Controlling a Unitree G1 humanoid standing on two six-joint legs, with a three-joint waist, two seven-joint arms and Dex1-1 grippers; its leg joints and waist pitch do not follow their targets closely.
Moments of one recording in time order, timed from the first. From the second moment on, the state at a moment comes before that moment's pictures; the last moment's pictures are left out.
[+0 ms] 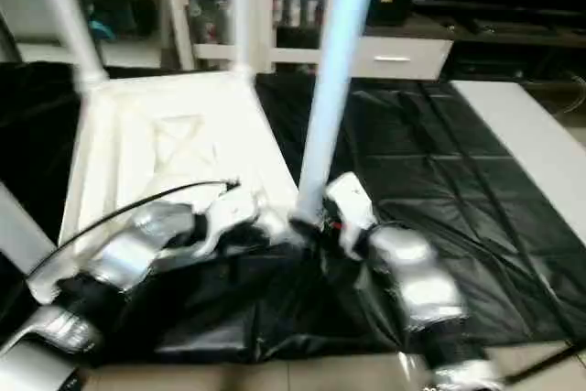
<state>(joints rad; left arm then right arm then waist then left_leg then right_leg) -0.59 0.21 -0.37 0.57 0.16 0.18 -0.91 -0.35 -0.23 0.13 0.42 0.10 0.17 0.56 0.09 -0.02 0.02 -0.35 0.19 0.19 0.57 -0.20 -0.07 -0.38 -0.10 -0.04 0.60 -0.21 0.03</state>
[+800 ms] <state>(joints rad) -0.64 0.12 -0.32 0.71 0.20 0.07 -0.65 -0.49 0.00 -0.01 0.64 0.12 0.12 0.20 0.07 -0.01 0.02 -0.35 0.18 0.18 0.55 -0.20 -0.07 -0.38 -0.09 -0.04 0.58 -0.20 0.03</state>
